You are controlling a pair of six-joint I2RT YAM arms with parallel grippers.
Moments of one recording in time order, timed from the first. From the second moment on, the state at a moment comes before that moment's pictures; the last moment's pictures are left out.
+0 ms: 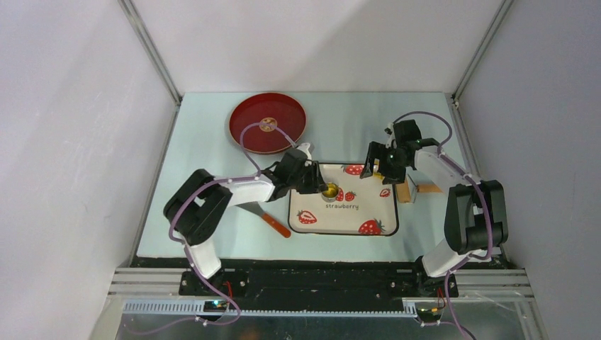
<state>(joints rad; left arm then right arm) -0.70 1.73 0.92 0.13 0.16 -0.67 0.19 1.60 1.11 -0.61 -0.30 0.35</state>
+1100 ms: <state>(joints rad) -0.75 1.77 0.95 0.09 0.09 -0.71 0.17 1.57 1.07 -0.58 -0.40 0.36</state>
